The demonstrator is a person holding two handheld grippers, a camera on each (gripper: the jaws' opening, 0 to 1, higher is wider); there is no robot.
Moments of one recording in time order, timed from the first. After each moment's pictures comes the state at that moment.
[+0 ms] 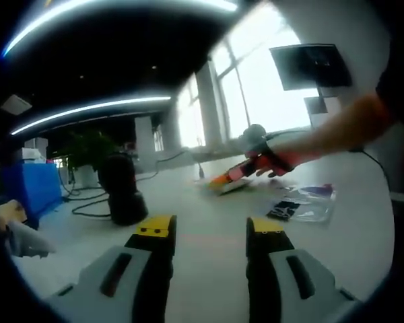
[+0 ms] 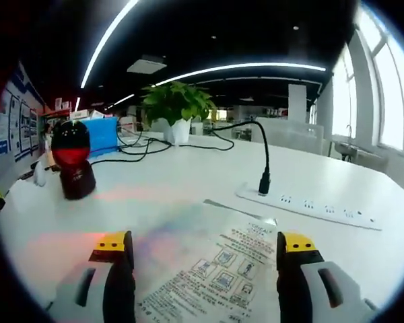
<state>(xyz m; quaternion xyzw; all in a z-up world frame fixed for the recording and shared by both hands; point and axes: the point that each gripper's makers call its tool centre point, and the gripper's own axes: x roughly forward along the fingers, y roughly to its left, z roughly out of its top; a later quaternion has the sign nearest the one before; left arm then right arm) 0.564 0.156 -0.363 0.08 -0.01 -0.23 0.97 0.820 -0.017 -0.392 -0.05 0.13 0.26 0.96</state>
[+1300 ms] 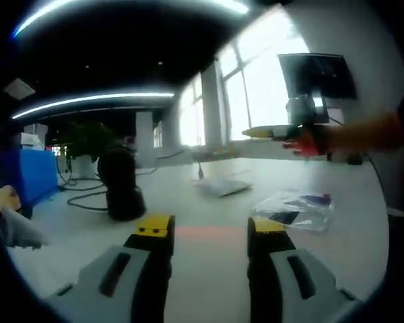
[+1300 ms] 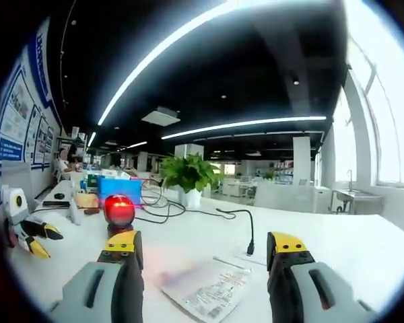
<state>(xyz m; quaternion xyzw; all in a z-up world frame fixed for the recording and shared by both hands) 0.572 0.160 -0.360 0.04 0.00 -0.24 0.97 0.728 -0.076 -0.265 -0.03 -0.03 0.30 0.95</state>
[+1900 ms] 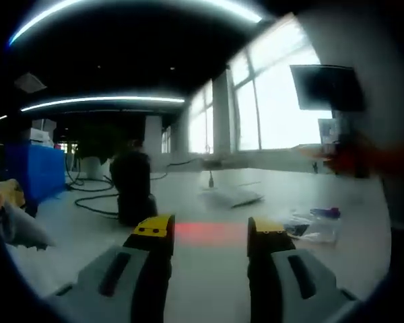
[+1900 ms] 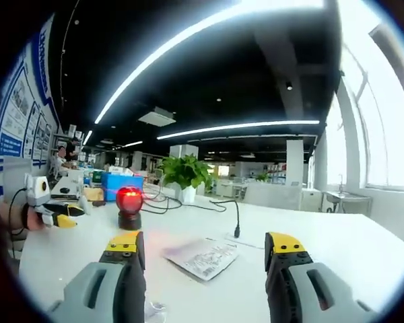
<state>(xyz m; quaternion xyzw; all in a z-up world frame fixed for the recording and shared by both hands) 0.580 0.180 -0.346 0.00 -0.03 -0.21 0.98 0.659 -0.135 -0.282 -0.05 -0.04 0.28 0.96</state>
